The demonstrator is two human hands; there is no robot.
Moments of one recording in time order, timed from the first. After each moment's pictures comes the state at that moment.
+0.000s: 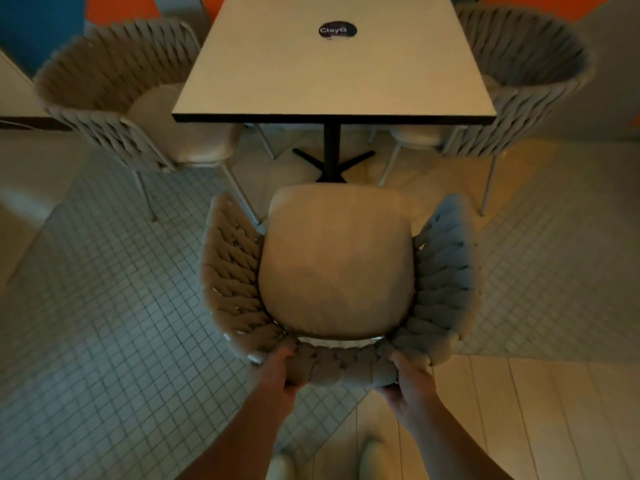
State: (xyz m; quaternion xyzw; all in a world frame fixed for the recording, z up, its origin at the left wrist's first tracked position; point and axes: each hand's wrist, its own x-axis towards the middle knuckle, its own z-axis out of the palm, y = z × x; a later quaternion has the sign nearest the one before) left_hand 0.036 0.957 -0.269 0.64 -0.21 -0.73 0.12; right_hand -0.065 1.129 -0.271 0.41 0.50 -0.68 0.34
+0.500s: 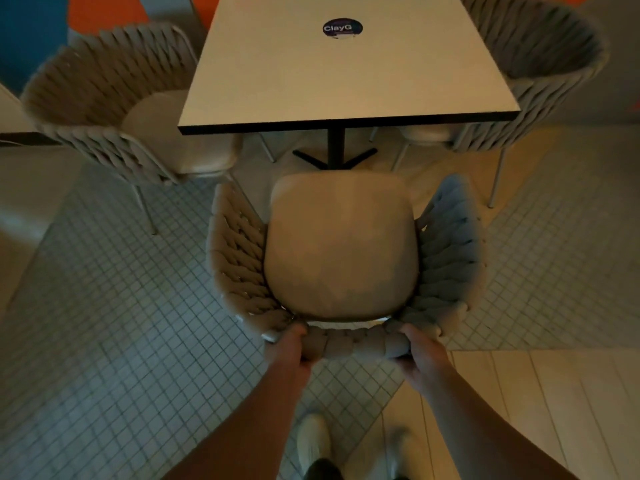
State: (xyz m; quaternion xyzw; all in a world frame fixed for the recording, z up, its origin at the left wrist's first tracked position) left_hand -0.003 0.870 -0.273 0.64 -0.24 -0.72 0.11; right_hand -0.101 1.046 -0.266 0.38 0.53 -0.68 0.33
